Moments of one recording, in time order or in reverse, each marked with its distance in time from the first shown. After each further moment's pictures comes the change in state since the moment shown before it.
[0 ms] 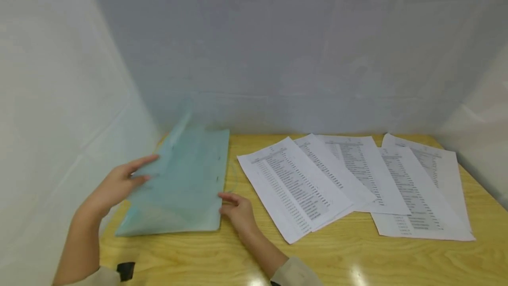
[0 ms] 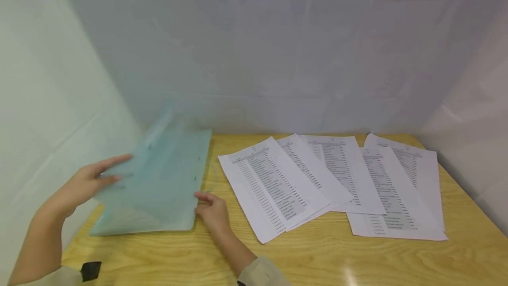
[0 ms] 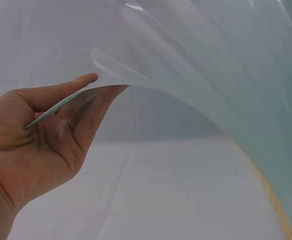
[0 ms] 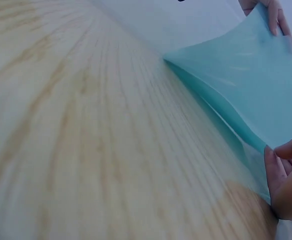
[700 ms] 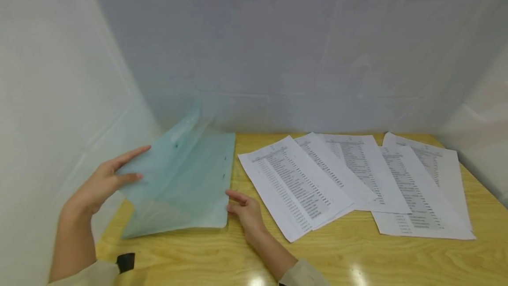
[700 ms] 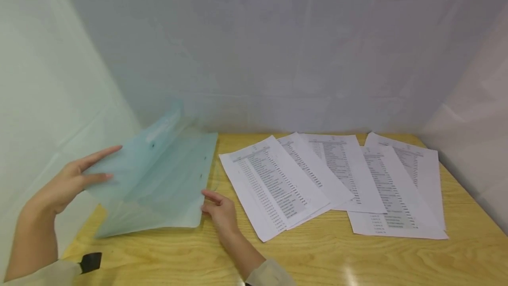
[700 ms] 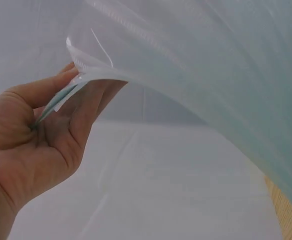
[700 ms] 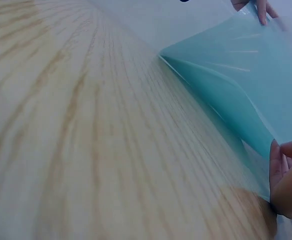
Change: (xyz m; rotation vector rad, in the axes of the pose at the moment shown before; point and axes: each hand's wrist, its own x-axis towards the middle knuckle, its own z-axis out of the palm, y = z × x) left_hand -0.007 -0.009 -0.018 -0.161 0.028 0.019; right_hand -0.006 -0.005 -0.012 0.096 0.047 0.048
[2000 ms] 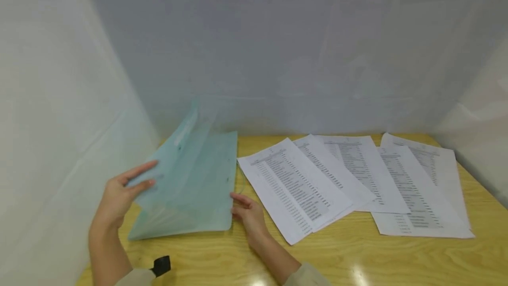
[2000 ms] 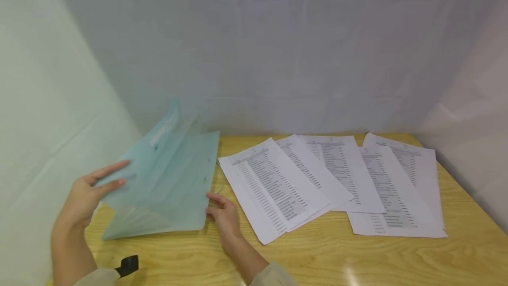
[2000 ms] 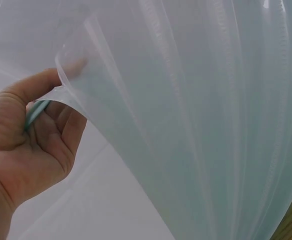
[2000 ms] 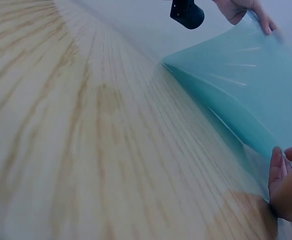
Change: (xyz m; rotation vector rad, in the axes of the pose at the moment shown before) left_hand 0.001 -0.016 0.042 -0.107 0.287 -0.047; right_hand -0.003 -0.003 -0.003 0.037 0.043 0.008
